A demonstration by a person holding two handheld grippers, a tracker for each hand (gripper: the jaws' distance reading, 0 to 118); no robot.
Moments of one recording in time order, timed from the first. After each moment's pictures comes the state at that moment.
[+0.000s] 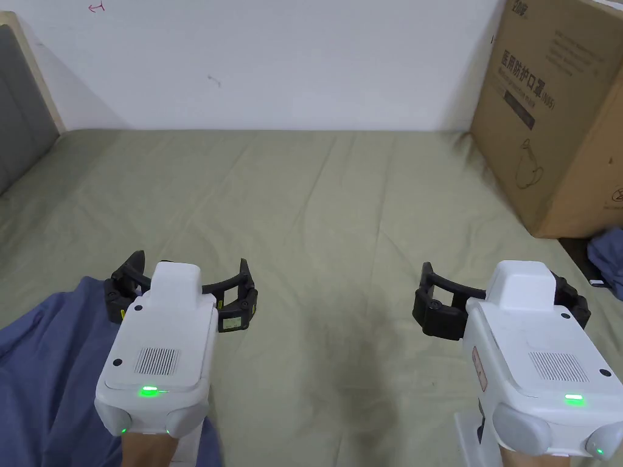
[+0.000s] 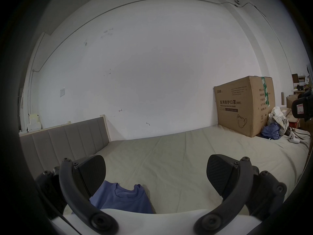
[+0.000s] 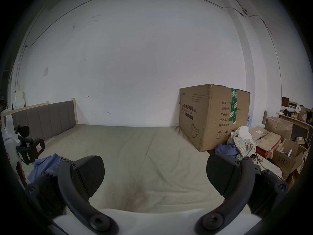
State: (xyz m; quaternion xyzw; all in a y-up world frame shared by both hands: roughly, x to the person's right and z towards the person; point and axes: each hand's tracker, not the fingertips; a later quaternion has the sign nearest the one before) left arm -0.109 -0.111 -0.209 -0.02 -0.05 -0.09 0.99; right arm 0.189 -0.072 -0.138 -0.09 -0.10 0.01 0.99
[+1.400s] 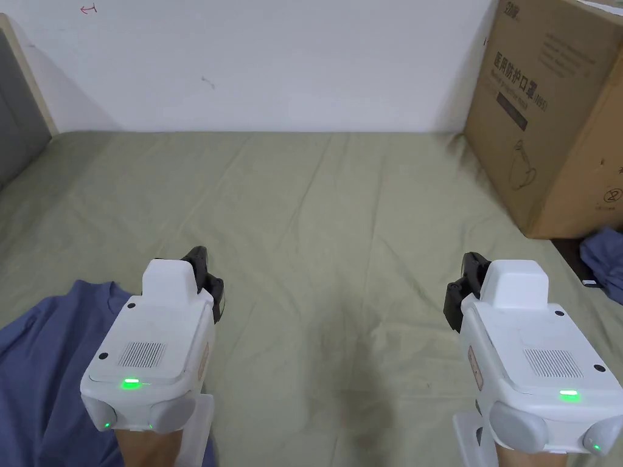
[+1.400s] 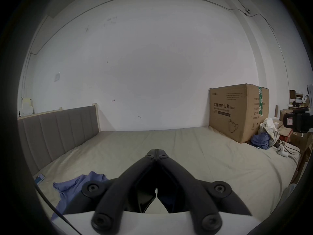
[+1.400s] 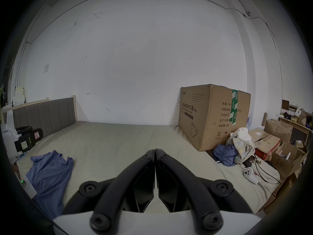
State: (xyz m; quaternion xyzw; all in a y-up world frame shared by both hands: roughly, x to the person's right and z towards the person) left arm -0.110 -0.097 -0.211 -0.06 -0.09 -0.03 0.99; right arm 0.191 -0.070 -0.140 -0.10 -0.10 0.02 0.99
